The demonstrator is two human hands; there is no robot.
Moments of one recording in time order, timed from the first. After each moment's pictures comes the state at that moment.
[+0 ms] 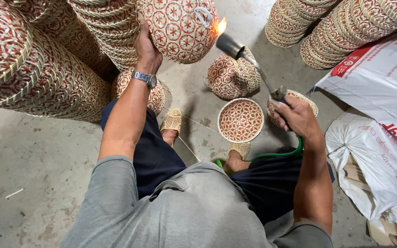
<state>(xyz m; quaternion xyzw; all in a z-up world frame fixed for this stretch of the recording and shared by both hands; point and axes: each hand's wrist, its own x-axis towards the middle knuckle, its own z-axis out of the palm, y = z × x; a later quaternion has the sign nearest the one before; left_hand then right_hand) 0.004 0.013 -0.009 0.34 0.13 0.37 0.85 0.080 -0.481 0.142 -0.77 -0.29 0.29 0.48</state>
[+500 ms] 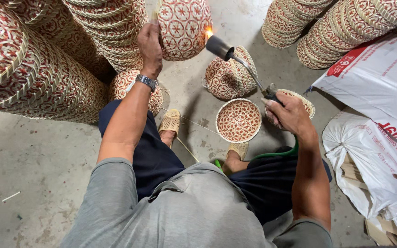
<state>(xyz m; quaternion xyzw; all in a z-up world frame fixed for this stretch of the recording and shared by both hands) 0.006 -0.012 0.001 0.63 0.17 0.50 0.58 0.073 -0.462 0.153 -0.81 -0.31 0.26 0.43</state>
